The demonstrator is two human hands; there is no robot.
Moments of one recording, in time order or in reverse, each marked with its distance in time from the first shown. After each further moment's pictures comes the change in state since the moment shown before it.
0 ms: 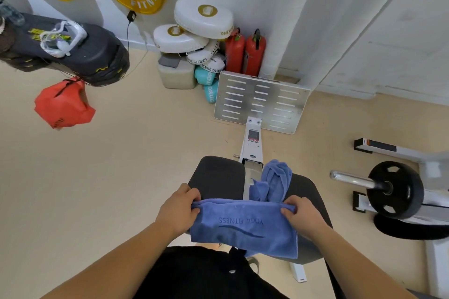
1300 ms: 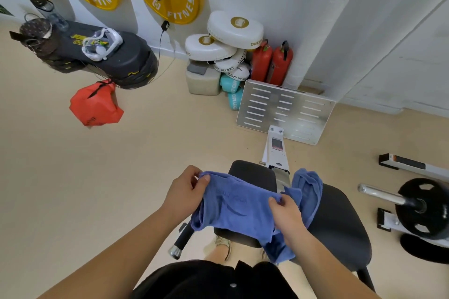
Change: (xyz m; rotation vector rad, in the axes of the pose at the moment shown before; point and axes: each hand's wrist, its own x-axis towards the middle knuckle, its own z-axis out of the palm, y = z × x) left_hand -0.038 -0.047 -0.085 -0.611 0.270 -0.132; right_hand -0.025 -0.143 0.076 0.629 0.088 0.185
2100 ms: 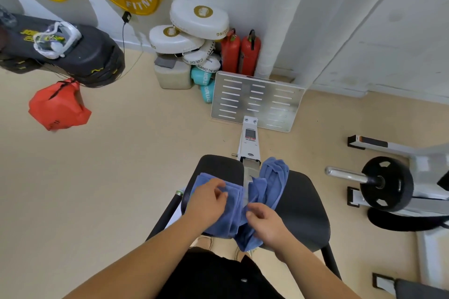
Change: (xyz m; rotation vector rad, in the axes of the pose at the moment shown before) left_hand -0.010 0.046 0.139 0.279 -0.245 0.032; right_hand -0.027 0.042 -0.066 -0.044 -0.277 -0.077
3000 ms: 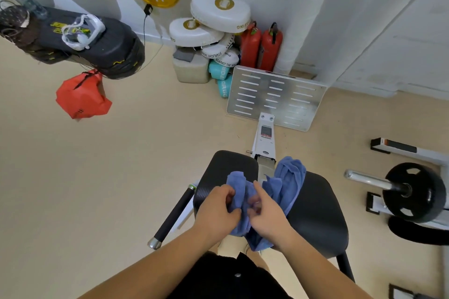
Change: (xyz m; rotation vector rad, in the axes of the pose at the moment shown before) left_hand -0.026 -0.014 0.006 -0.141 0.038 0.037; right_hand 0.036 -0.014 0.023 -0.296 -0.051 -0.288
